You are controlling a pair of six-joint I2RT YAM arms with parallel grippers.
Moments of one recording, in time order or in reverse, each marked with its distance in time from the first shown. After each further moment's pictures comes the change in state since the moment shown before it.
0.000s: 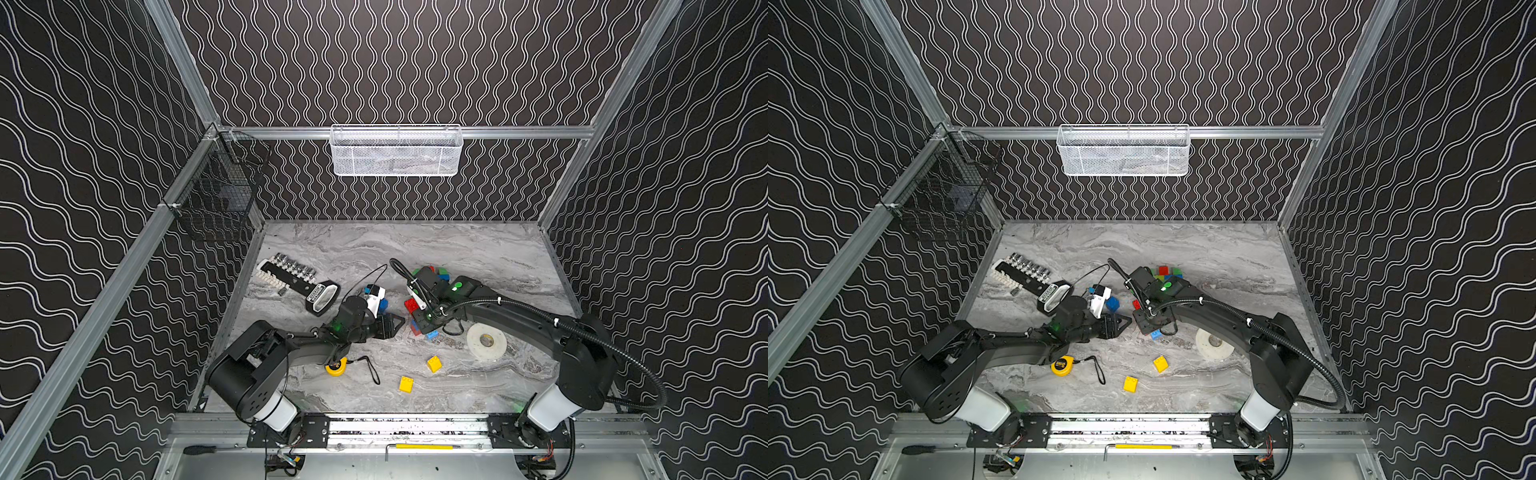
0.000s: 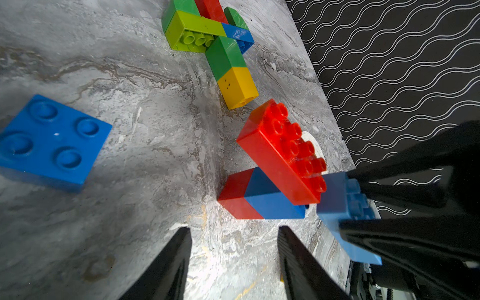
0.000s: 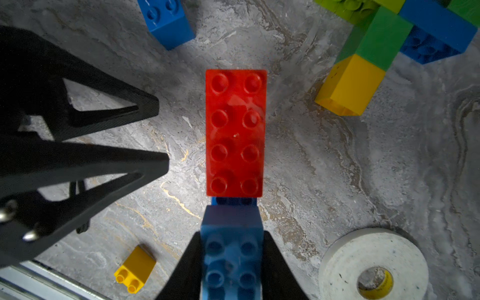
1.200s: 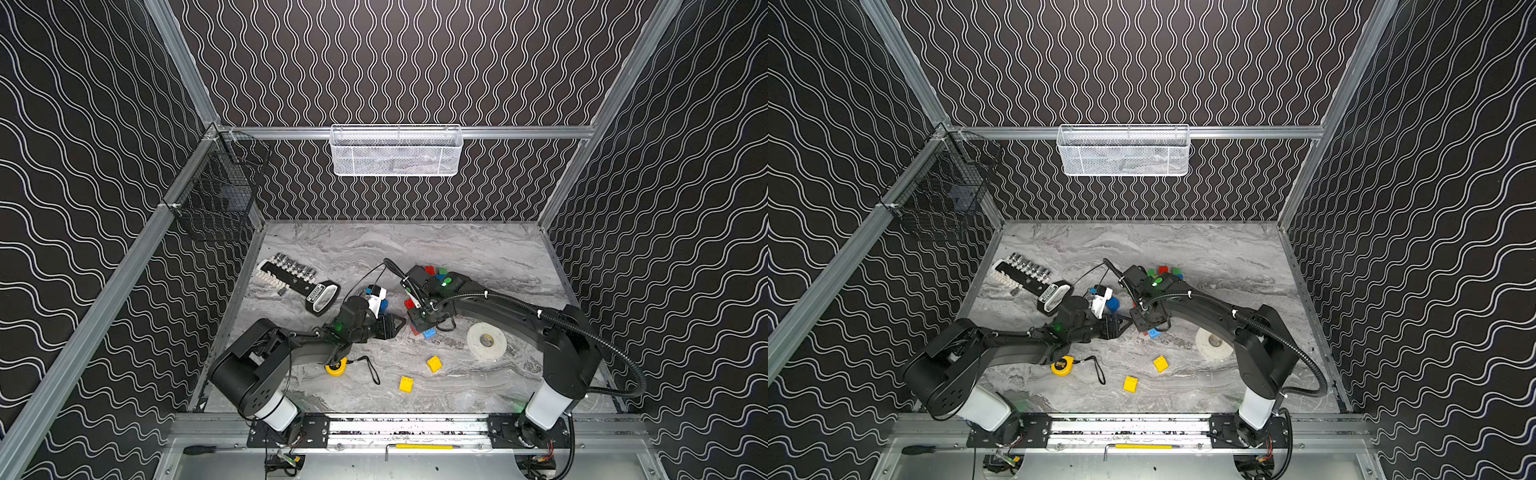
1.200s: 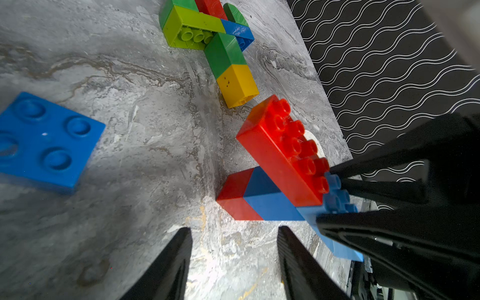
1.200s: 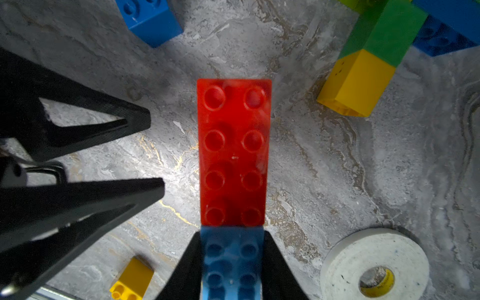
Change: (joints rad) left arm -0.004 0.018 0.006 0.009 0.000 0.000; right arm 0.000 0.099 0.074 -0.051 0.010 0.024
